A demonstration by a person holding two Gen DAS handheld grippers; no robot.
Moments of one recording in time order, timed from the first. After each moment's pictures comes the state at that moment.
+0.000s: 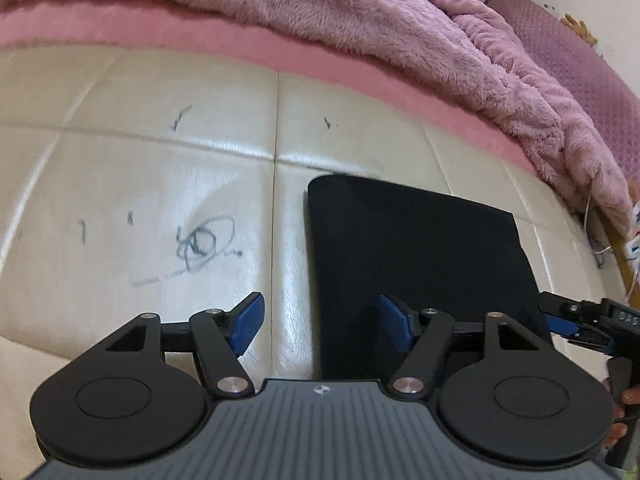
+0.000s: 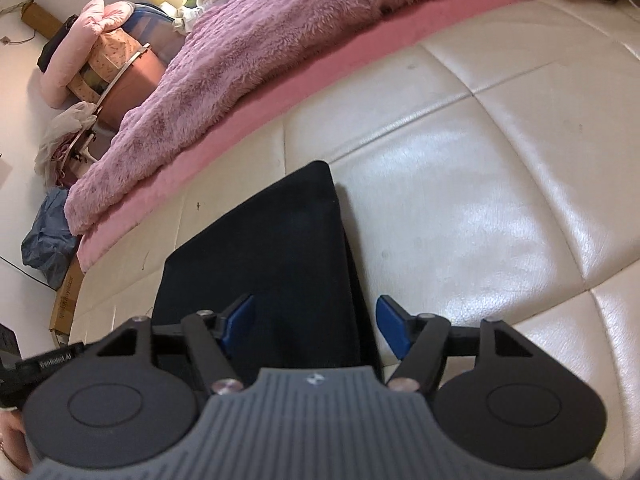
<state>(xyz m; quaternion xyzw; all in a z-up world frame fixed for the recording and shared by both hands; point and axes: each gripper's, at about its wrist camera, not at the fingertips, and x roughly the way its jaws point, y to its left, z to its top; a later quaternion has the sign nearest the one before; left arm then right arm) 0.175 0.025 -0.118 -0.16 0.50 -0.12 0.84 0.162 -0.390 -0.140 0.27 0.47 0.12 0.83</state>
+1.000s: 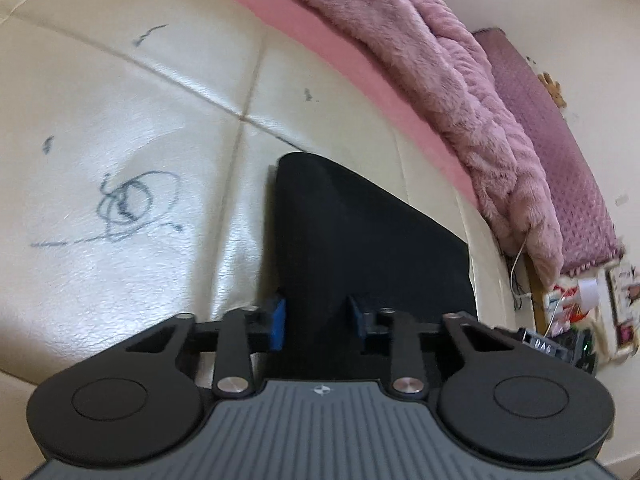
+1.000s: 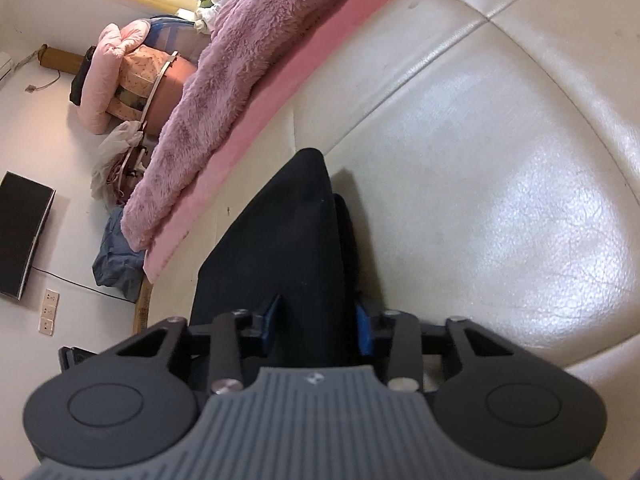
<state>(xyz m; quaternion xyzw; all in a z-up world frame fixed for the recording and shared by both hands) 0.197 0.041 -0.163 -0.32 0.50 -0.18 0.78 0.200 -0.415 -0.195 0.40 0.48 0.20 0.76</state>
